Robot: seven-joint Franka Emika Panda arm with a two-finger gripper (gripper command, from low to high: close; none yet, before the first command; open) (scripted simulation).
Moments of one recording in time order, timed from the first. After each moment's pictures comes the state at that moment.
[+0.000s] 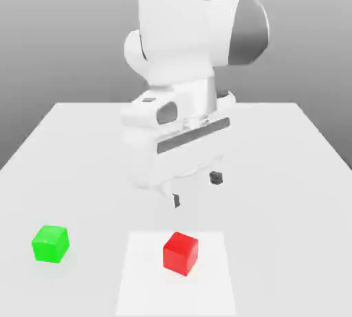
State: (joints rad) arm 0.35 -0.11 -0.31 -2.68 0.13 2.69 -0.17
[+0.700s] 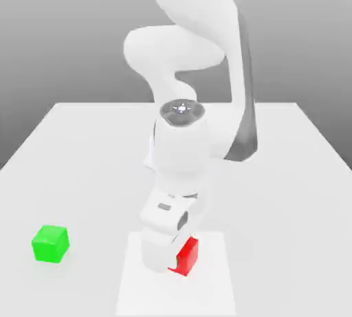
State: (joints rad) arm 0.24 0.25 -0.16 -2.73 0.23 2.97 -0.45
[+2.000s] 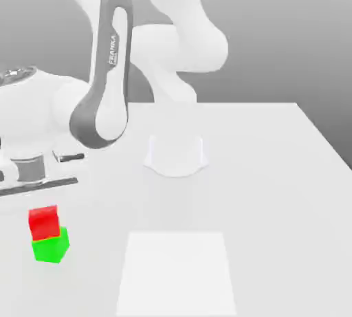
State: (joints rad) arm -0.26 0.20 -0.33 -2.62 0.20 2.81 -0.31
